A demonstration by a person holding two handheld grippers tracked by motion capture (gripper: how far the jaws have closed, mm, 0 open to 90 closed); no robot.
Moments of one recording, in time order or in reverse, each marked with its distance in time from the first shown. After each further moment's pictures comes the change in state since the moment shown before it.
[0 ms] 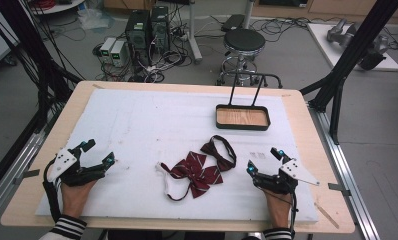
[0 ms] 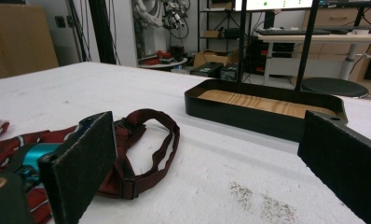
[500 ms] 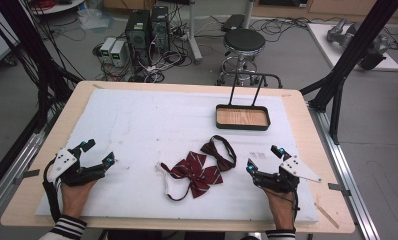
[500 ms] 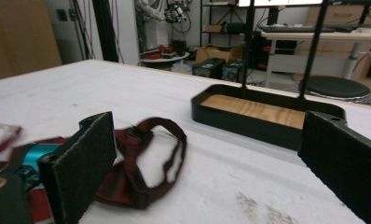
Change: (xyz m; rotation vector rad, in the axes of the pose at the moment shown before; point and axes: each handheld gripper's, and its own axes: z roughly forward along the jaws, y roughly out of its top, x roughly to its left) left arm 0.000 0.000 0.000 -0.001 0.001 -0.001; right arm 0.008 0.023 -0.003 0.032 0.009 -0.006
